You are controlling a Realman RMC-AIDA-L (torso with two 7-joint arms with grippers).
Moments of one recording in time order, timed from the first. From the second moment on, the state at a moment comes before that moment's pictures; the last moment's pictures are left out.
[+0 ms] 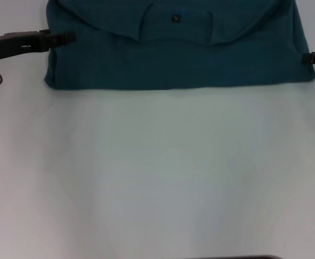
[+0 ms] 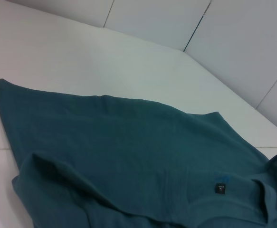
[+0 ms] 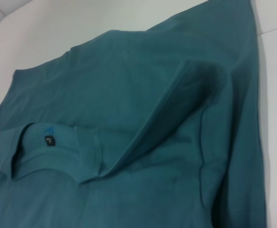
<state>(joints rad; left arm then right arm) -0.57 -2.10 -2.48 -0.78 -1.04 1.17 -1.92 0.54 1.92 -0.48 -0.58 -2.30 -1.18 2.07</state>
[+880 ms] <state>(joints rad) -0.58 -2.10 -2.48 -0.77 -1.05 1.15 -1.92 0.58 1.97 -0.52 -0.56 -2.29 -1.07 2.06</state>
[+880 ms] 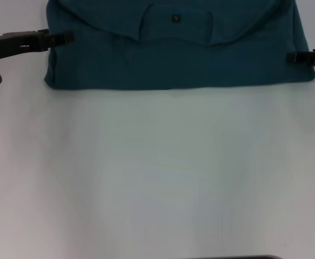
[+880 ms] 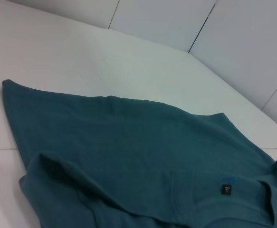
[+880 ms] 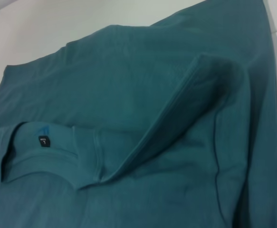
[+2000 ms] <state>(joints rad) -0.56 -2.10 -2.48 -0.77 -0.98 1.11 -1.93 0.58 1.97 -0.52 -0.56 -2.29 -1.08 2.05</state>
